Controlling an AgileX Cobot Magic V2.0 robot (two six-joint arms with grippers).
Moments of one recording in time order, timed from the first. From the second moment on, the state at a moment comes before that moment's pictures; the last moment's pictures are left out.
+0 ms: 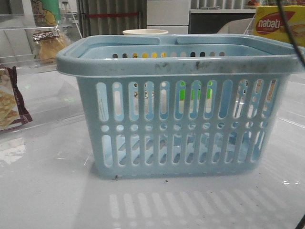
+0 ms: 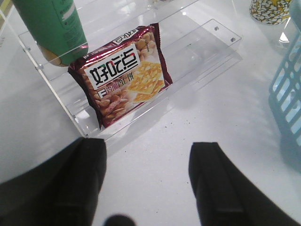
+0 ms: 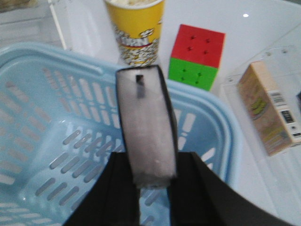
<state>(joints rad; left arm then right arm) -0.06 0.74 -0.71 0.02 0.67 0.03 0.40 1.34 -1.35 -0.03 0.74 0.07</state>
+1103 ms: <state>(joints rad) -0.06 0.80 -0.72 0.00 0.56 0.03 0.44 0.91 -0.94 0.00 0.66 0.02</state>
